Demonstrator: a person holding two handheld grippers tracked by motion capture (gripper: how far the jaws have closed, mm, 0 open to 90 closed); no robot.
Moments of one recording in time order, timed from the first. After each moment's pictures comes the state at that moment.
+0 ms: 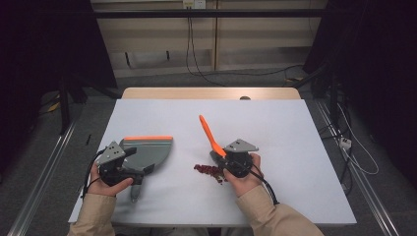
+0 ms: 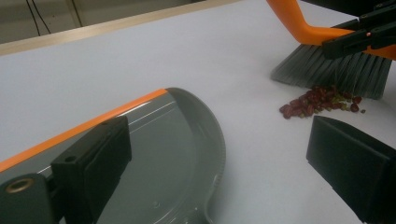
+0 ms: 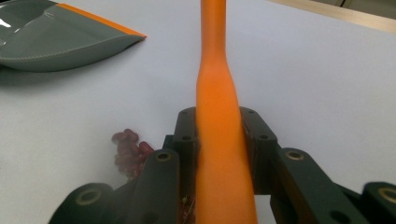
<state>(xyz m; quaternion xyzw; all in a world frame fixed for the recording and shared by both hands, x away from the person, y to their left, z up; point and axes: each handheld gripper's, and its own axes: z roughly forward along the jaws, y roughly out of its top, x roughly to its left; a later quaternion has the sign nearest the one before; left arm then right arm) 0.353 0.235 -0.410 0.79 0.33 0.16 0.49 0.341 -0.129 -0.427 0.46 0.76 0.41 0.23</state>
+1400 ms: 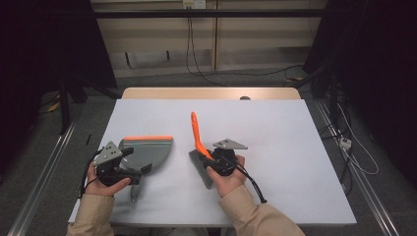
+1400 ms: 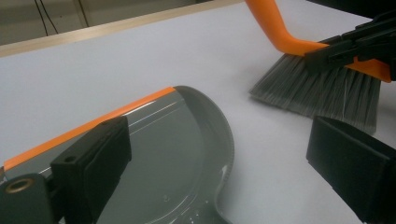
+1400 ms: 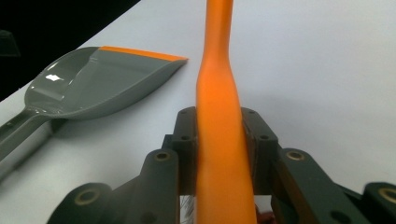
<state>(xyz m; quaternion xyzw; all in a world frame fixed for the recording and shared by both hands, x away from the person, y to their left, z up) 0.352 0.241 -0.409 0.79 0.34 0.17 0.49 0.351 -0.093 -0.436 0.51 0.70 0.47 0.15</state>
